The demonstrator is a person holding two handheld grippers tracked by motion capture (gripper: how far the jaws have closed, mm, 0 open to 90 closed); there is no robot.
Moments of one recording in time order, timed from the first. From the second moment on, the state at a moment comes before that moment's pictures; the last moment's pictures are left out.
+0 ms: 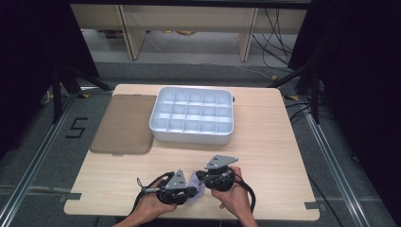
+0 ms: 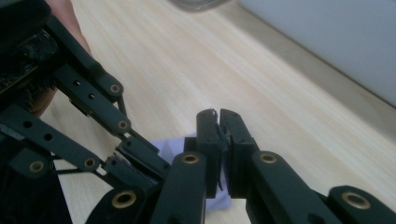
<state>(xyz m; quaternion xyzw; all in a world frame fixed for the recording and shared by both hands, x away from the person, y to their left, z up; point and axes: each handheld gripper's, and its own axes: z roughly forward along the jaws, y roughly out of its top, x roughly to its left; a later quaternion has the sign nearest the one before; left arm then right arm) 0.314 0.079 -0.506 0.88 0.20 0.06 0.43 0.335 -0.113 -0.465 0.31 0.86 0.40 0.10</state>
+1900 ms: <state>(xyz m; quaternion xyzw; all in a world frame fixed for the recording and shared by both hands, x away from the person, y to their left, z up) 0.332 0.107 -0.508 0.87 0.23 0.04 0.43 0.354 -0.125 -0.507 0.38 0.84 0.38 -0.03</state>
